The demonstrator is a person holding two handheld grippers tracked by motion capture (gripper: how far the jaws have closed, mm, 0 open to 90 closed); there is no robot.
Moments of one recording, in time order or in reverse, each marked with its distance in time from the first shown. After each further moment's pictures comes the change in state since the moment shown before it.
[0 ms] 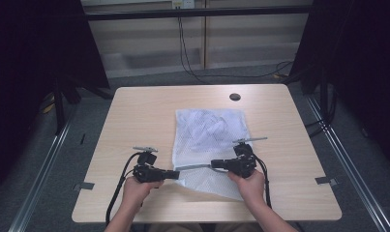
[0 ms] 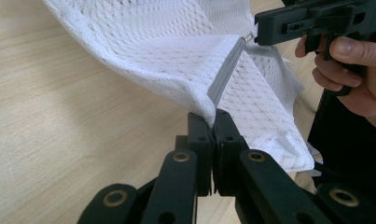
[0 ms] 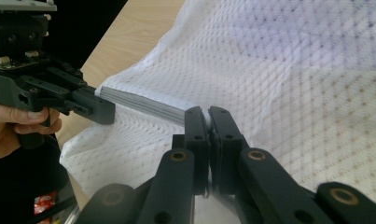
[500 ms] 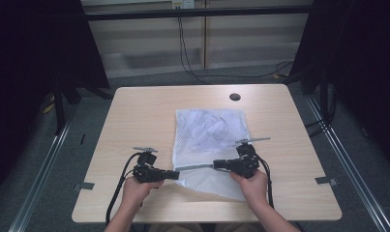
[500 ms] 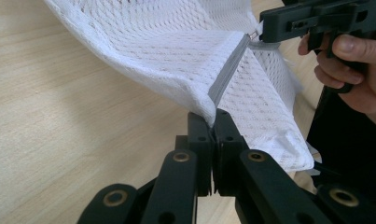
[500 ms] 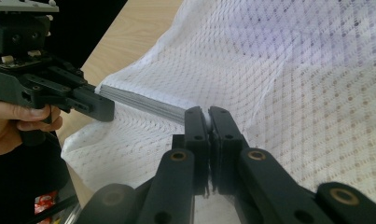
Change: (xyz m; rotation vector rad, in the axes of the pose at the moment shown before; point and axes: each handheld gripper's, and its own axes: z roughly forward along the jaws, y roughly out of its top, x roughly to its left) left arm -0.001 0.000 0.001 0.006 -0.005 0.004; right arm -0.002 -0.001 -0.006 -0.001 0.001 -0.006
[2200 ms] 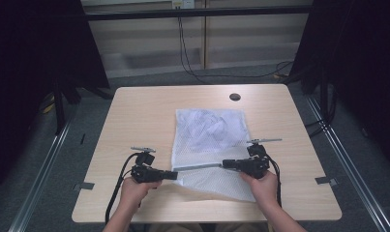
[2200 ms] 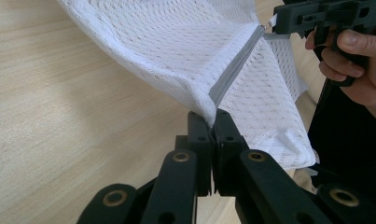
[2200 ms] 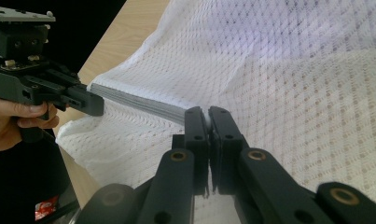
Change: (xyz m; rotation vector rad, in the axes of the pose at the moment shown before) left arm 0.003 -0.002 -0.004 0.004 0.007 -0.011; right arm -0.015 -0.005 -0.022 -0.024 -0.015 0.024
